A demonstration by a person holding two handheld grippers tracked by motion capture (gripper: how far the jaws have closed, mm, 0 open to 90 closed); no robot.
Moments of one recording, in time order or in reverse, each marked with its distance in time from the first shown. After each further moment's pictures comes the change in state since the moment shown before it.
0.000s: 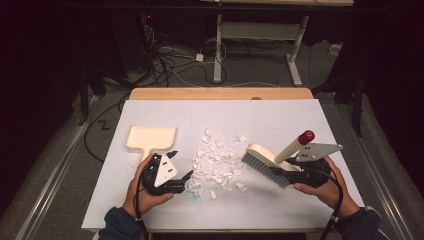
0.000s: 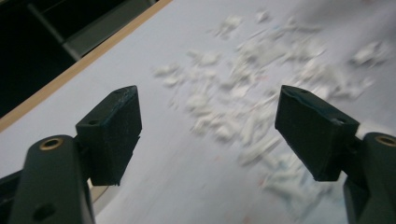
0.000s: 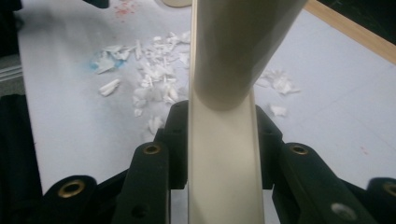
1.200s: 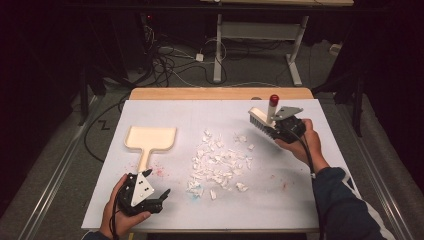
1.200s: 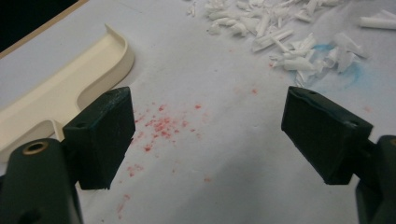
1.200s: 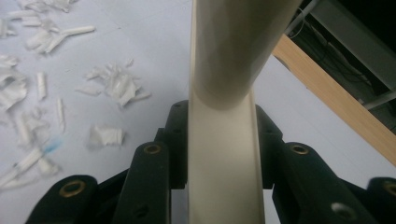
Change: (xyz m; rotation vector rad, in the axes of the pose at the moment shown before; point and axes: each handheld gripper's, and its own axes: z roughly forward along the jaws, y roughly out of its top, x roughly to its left) left arm -0.006 -0.051 -0.036 0.110 0.011 -0.057; right arm -0.093 0.036 0.092 0.192 -0.382 -0.032
